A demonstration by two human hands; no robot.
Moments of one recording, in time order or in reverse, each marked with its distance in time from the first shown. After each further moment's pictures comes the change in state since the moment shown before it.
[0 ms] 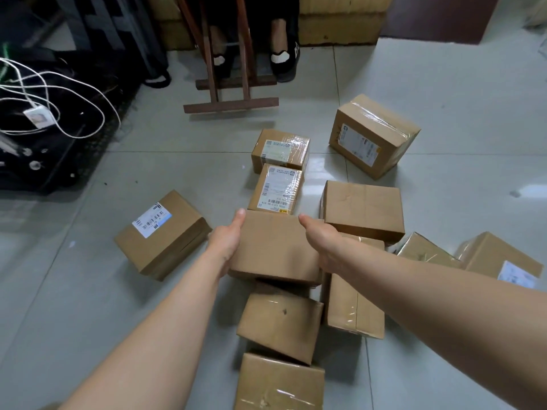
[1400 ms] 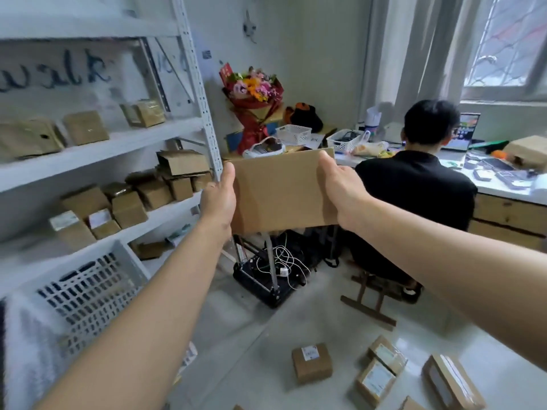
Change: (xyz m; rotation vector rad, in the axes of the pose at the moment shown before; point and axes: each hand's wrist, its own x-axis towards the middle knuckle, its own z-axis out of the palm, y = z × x) left_hand -0.674 0.471 -0.521 -0.587 0.733 0.504; right_hand -0.816 -0.500 0.068 -0.151 -0.420 -0.816
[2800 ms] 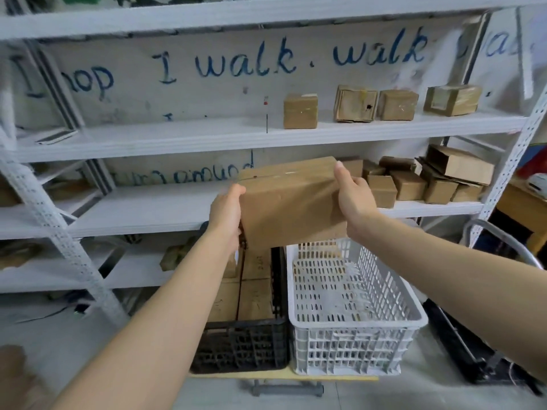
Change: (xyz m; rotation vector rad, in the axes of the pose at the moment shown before) left_hand -0.037 -0.052 -0.540 -0.231 0.719 -0.103; right_hand -0.210 0.032 0.514 -0.004 -0.728 -0.153
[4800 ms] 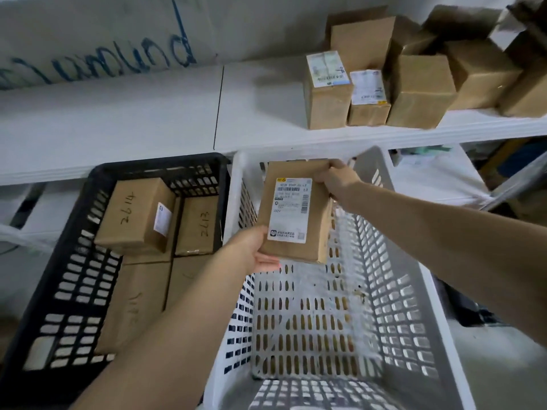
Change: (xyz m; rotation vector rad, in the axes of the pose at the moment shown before) left_hand 0.238 -0.268 0.190 0.285 -0.093 -0.899; right_hand 0.366 0.278 -0.007 -0.453 -0.264 0.435
